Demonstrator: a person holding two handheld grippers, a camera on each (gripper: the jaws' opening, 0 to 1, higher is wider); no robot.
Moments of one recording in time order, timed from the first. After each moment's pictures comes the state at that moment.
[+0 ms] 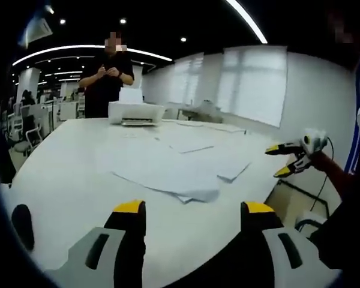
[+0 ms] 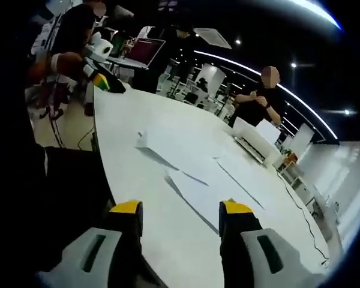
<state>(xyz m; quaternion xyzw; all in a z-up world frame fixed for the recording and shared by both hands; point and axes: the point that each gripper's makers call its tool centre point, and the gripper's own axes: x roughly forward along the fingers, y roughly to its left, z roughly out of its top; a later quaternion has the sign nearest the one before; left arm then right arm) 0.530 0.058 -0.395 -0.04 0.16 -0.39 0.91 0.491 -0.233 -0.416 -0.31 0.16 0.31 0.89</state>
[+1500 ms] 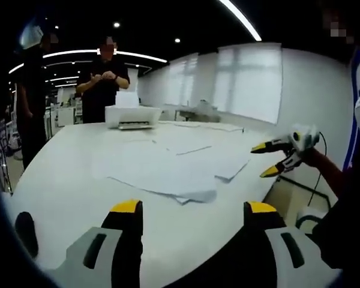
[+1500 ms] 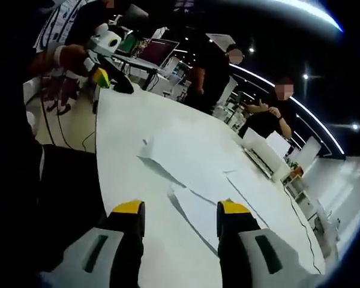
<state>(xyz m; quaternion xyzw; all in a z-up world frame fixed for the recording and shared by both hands) 0.526 0.055 -0.391 -0.02 0.16 -0.40 0.90 0.515 -0.199 -0.421 -0.33 0.14 0.34 0.87</state>
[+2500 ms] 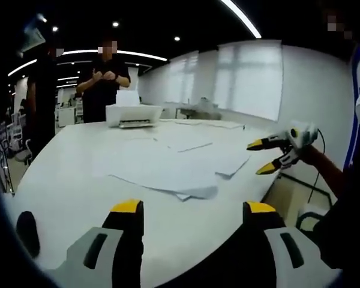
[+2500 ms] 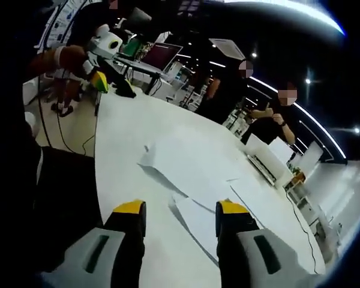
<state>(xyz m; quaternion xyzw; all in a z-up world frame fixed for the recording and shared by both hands) 0.522 0.057 -0.394 -0.01 0.16 -0.39 0.91 0.524 -0.183 -0.421 -0.33 0.12 0.35 0.87</state>
